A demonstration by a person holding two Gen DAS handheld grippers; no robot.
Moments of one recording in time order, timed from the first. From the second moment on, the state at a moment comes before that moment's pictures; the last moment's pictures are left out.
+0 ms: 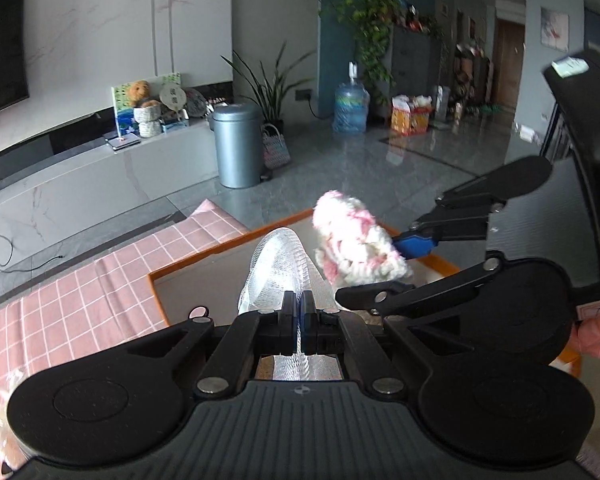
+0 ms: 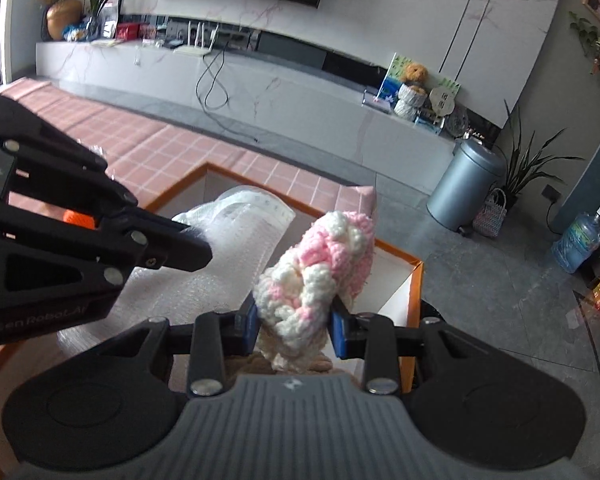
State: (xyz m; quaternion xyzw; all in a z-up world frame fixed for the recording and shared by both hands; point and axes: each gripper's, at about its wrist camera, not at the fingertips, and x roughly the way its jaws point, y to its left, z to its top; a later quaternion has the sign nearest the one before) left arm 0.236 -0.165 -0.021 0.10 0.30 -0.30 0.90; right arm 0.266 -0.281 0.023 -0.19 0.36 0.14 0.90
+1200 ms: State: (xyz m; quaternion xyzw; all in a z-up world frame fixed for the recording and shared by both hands) left arm 0.235 -0.147 -0.015 0.08 0.35 -0.30 0.89; right arm 0.246 -0.275 0.026 -0.29 0.37 0.16 0.87
